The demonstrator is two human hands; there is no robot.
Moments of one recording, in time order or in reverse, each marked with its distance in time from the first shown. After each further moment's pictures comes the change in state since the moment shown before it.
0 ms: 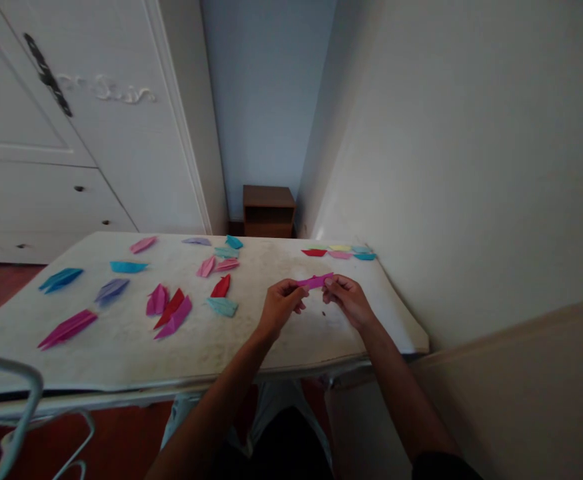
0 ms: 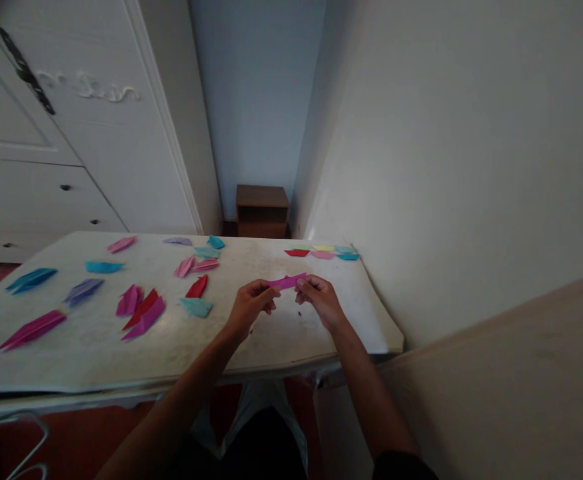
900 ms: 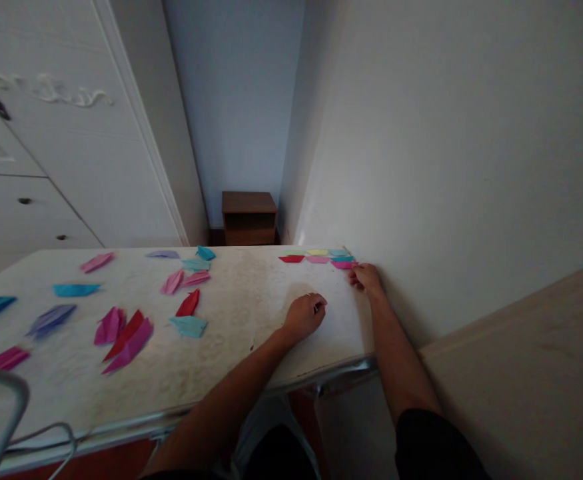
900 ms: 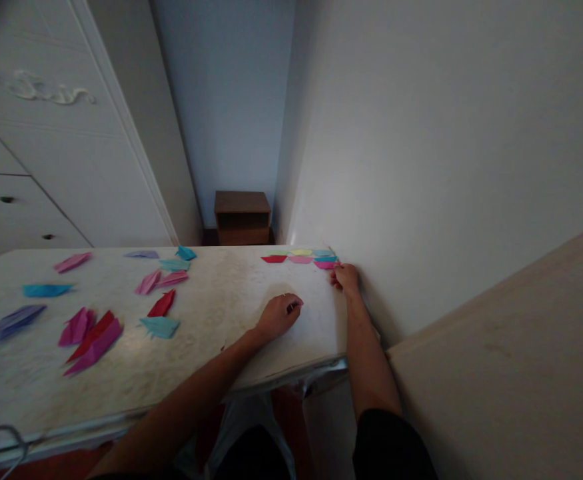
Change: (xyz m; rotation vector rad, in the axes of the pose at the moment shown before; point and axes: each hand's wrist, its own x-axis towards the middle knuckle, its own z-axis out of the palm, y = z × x) left_hand 0.042 -0.059 0.081 0.892 -0.369 0.396; right_hand 0.084 0.025 -0.160 -0.551 0.663 0.323
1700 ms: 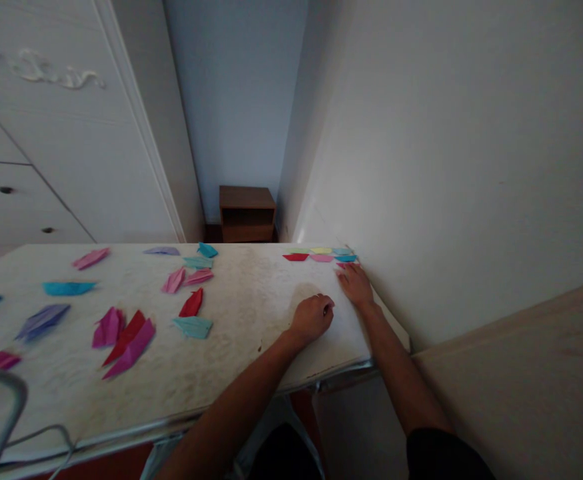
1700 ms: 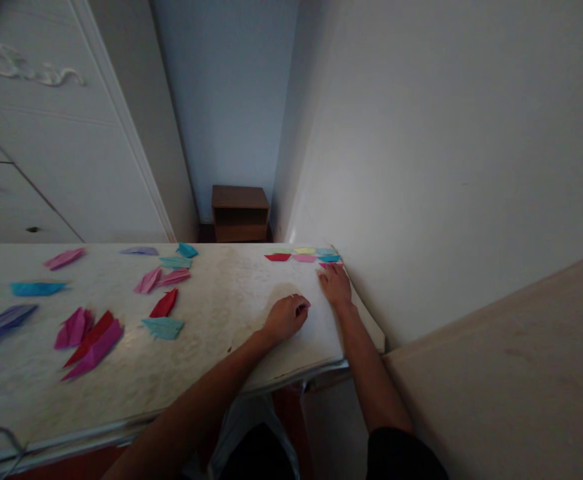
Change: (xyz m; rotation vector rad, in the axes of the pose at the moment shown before) left_hand -0.002 0.002 0.000 0.073 -0.051 0.025; right_hand -0.016 0.036 0.026 -0.718 0.102 -0.839
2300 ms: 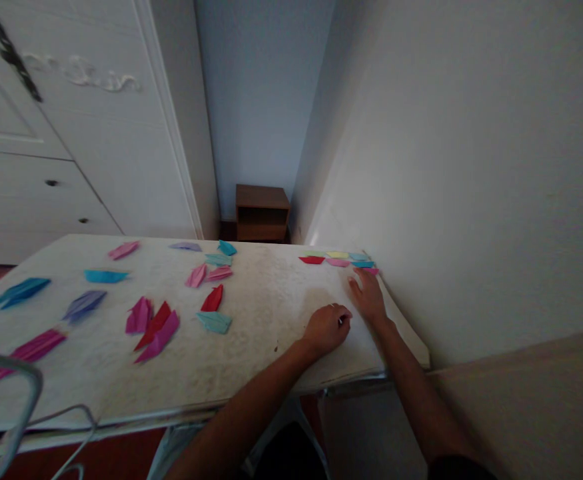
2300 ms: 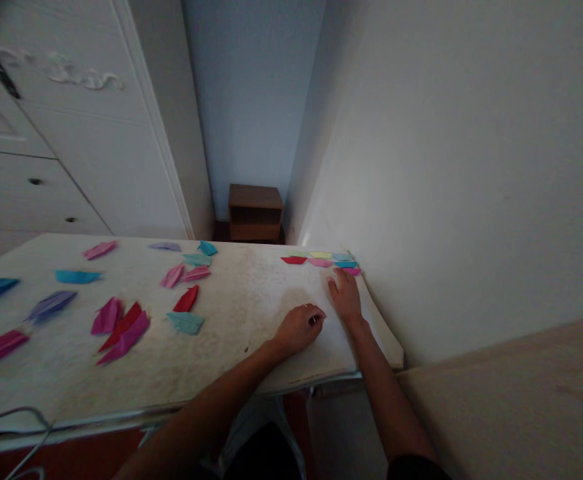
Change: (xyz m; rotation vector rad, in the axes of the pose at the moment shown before) left_hand -0.018 0.009 -0.010 -0.150 0.024 0.004; right_hand -0.010 -0.051 -0.030 0.398 0.086 0.076
